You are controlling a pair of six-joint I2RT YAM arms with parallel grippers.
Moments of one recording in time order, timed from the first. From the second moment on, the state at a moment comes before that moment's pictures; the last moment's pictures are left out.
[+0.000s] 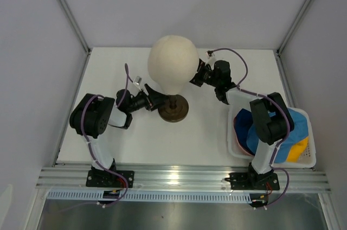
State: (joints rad) left arm -0.21 1.89 0.56 1.21 0.80 -1.14; right arm 0.41 1.85 1.11 0.59 -0.55 0.91
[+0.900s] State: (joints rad) left arm -0.21 0.74 0.64 0.25 0.56 -0.38; right arm 0.32 1.44 1.28 0.01 -0.19 0.62
